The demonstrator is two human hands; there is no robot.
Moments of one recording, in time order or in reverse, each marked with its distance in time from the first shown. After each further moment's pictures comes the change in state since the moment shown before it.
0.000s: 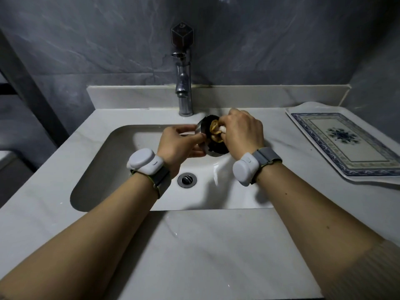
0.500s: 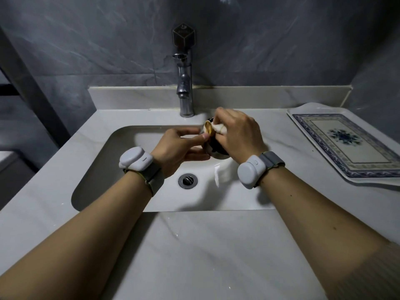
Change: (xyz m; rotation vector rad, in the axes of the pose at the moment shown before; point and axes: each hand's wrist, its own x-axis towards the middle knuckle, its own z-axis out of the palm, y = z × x) left_hand 0.000 0.003 -0.010 -0.051 -0.217 -0.046; right_hand -0.006 -0.003 0.000 0.271 0.204 -0.184
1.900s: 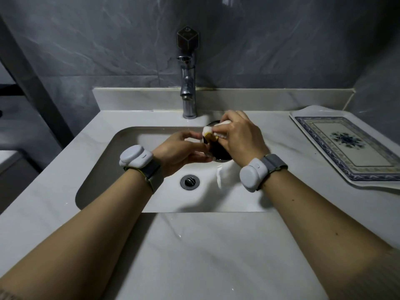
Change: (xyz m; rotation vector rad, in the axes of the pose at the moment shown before) left_hand -0.001 0.006 -0.007 -0.035 -0.060 -0.150; right_hand 0.000 0.002 0.000 0.020 -0.154 0.053
